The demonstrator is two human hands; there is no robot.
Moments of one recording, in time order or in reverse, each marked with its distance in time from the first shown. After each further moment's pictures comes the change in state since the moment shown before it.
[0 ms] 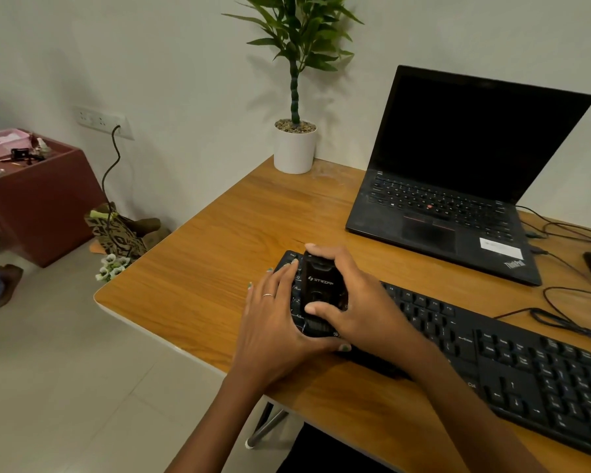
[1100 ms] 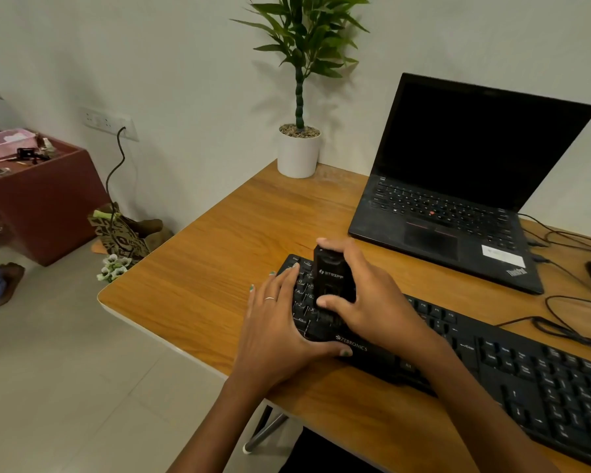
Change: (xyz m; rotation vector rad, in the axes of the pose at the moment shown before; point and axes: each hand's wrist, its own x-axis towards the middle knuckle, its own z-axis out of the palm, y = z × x) left_hand -0.003 -0.001 -0.001 -0.005 0.002 0.002; right_hand 0.007 0.000 -0.009 -0.162 0.026 0.021
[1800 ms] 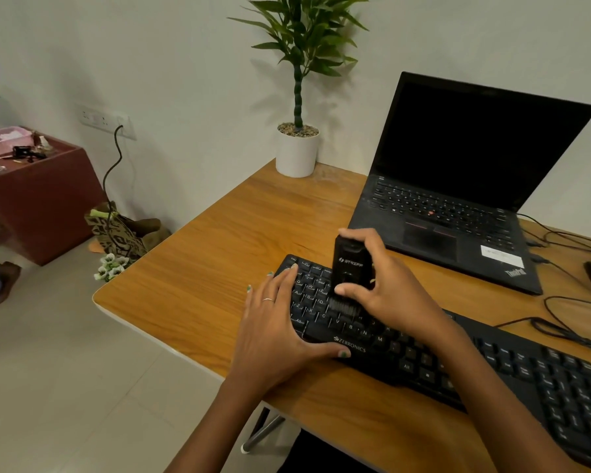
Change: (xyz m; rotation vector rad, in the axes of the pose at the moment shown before) left_hand 0.001 -0.001 -0.001 0.038 -0.018 -0.015; right_hand 0.007 0.023 -0.015 0.069 0.067 0.083
